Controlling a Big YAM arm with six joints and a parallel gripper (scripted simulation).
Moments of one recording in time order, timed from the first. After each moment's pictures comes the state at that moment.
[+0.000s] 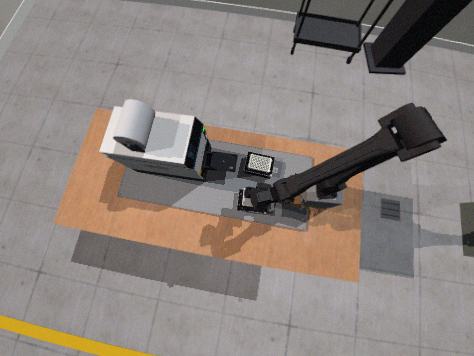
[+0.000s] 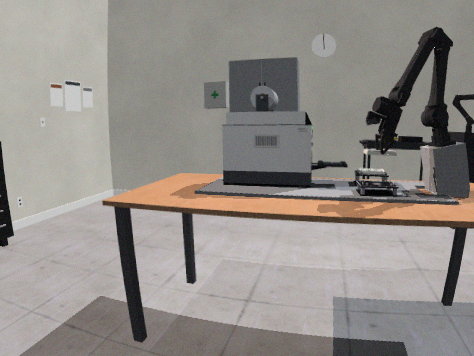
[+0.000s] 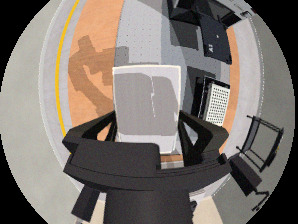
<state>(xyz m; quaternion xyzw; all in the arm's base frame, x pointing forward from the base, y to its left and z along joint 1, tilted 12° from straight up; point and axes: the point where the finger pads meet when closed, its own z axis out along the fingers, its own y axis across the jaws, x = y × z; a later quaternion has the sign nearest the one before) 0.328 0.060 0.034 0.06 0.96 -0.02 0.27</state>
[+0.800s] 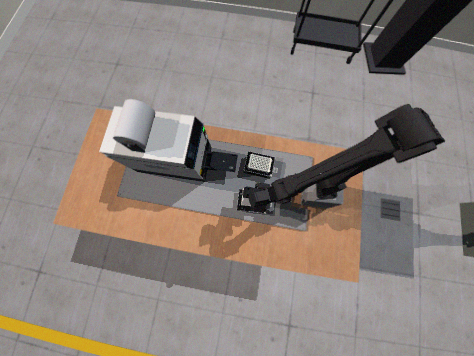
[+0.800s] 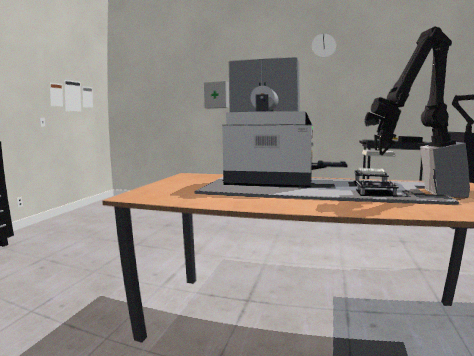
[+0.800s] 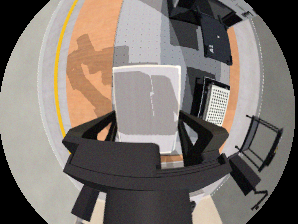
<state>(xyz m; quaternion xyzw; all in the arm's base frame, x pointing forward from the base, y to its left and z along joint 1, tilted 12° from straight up) 0.333 0.058 0.031 0.05 0.96 -0.02 0.26</state>
